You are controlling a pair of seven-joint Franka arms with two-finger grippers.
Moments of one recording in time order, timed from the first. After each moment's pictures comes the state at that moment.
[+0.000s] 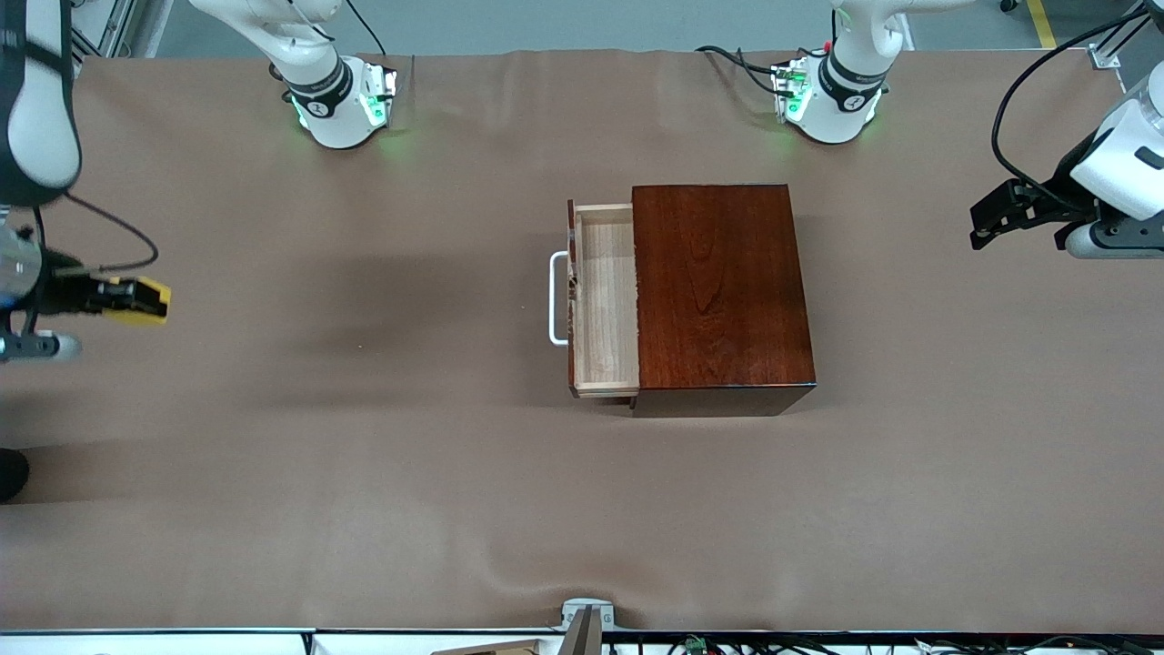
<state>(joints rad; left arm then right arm) 0.00 -0.04 -0.10 -1.63 0.02 1.61 -0.06 -0.07 0.12 0.00 -1.66 0.02 1.64 -0.04</state>
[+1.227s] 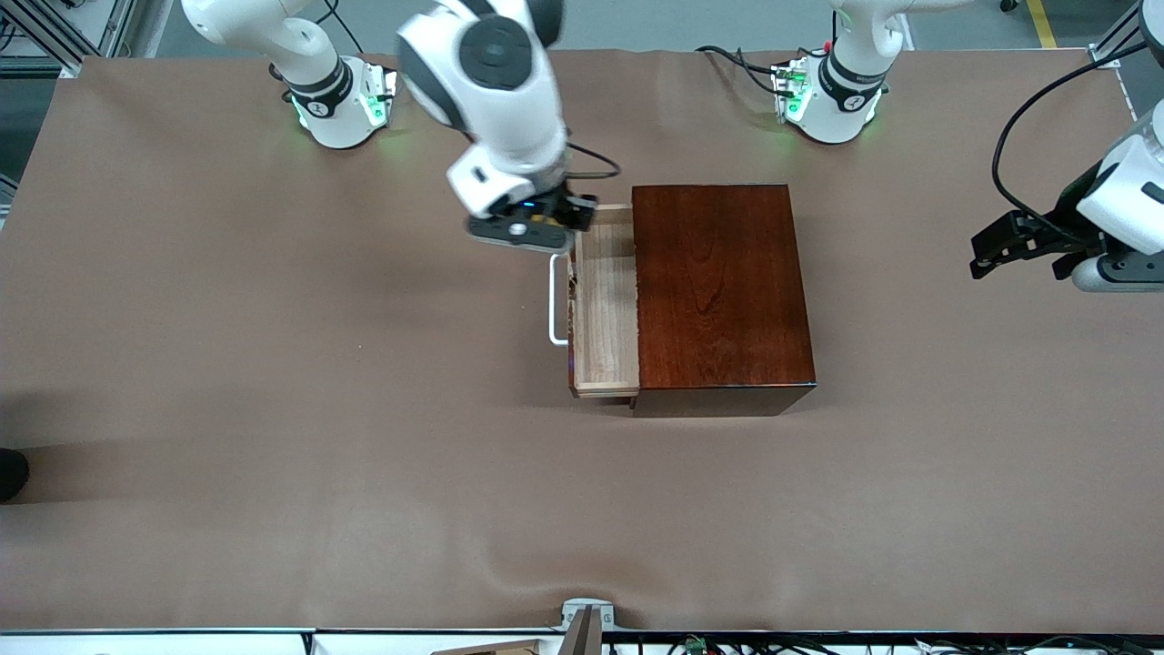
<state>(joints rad) 0.02 0.03 -0.11 -1.59 0.00 1.67 -0.06 0.80 0.38 0.02 -1.47 0.10 1.85 0.98</state>
